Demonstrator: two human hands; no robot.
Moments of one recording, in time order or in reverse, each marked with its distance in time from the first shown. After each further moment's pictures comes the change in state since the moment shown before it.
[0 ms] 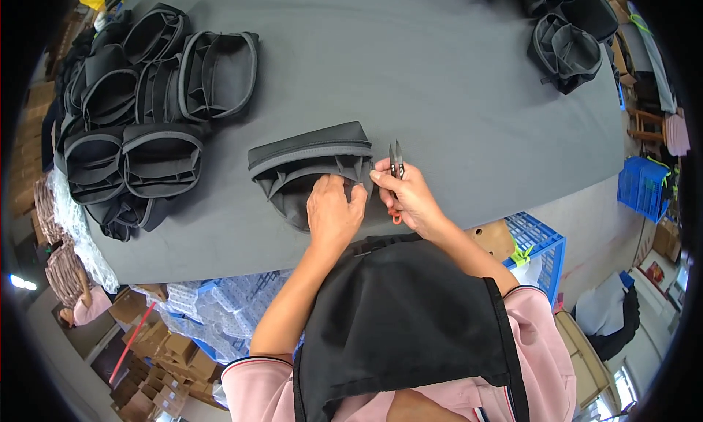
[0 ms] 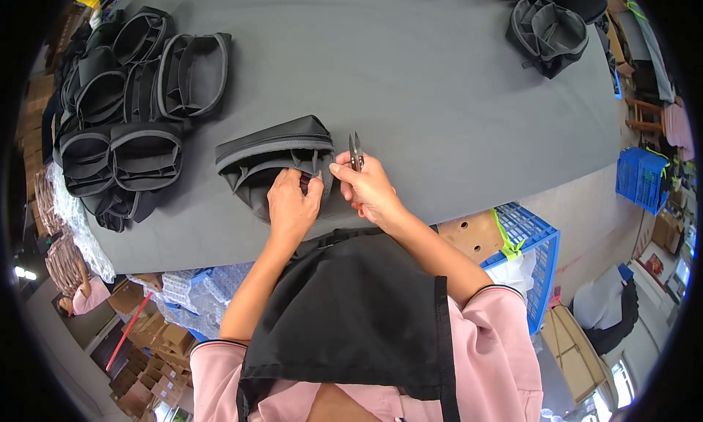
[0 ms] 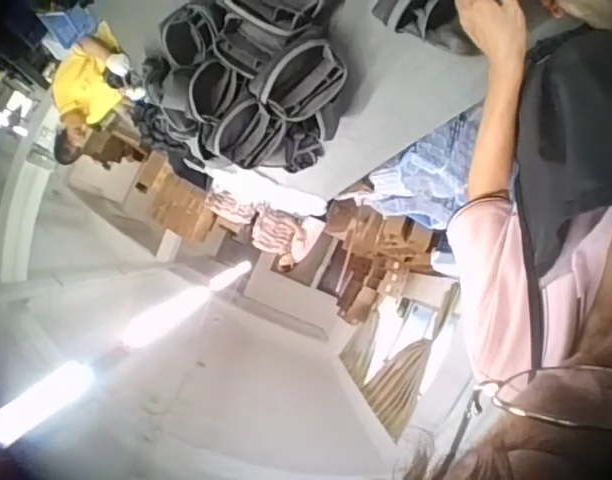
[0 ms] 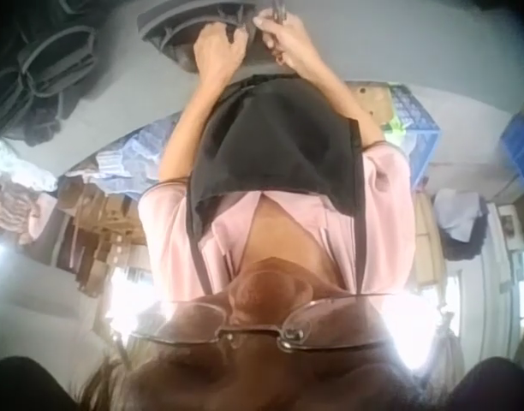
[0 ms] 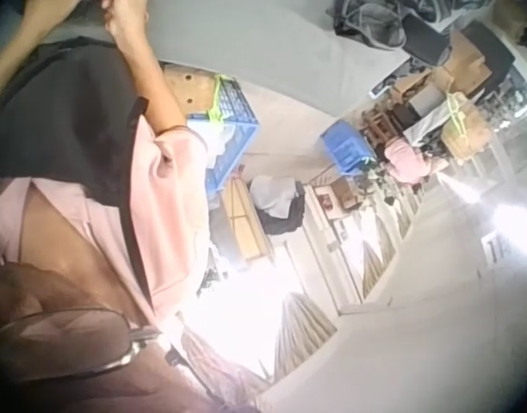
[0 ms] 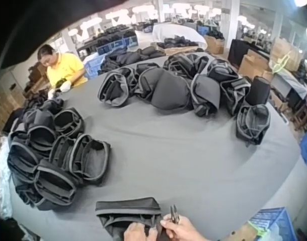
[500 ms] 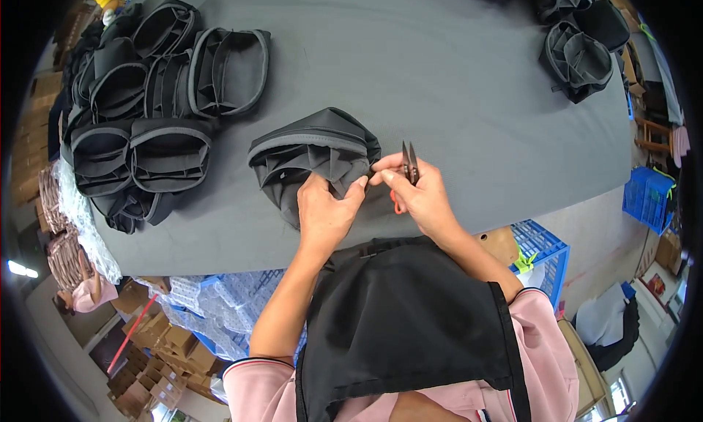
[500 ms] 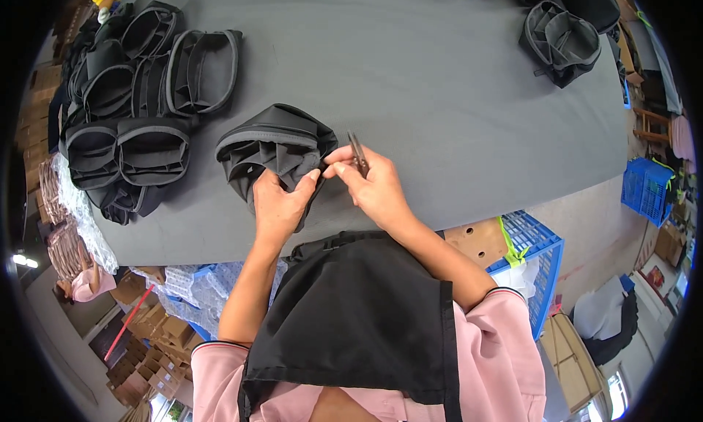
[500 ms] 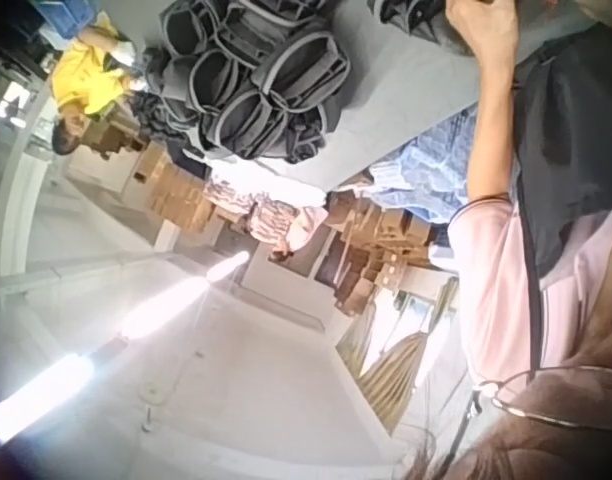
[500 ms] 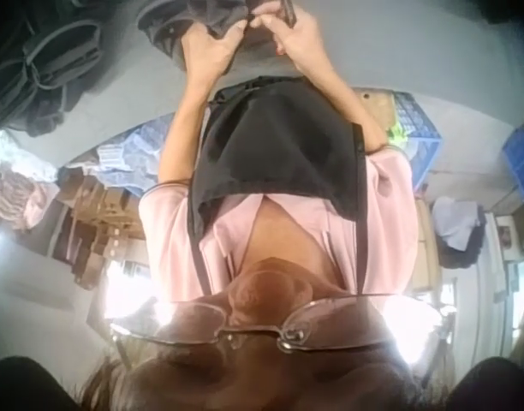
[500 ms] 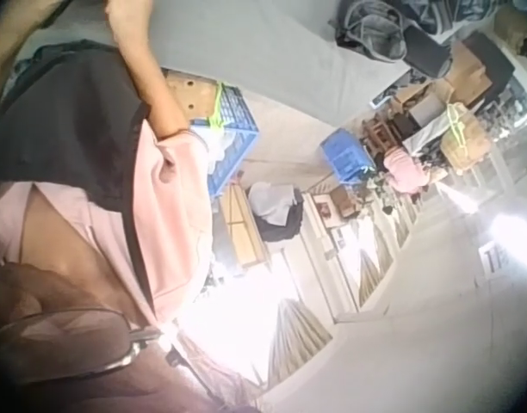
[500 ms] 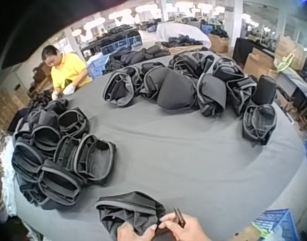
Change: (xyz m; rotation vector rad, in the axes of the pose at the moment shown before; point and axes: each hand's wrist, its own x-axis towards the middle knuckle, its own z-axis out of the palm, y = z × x) left_hand 0.011 0.010 -0.035 -0.368 0.017 -0.089; right_hand -0.018 -0.032 0.018 -0.206 -0.107 -0.235
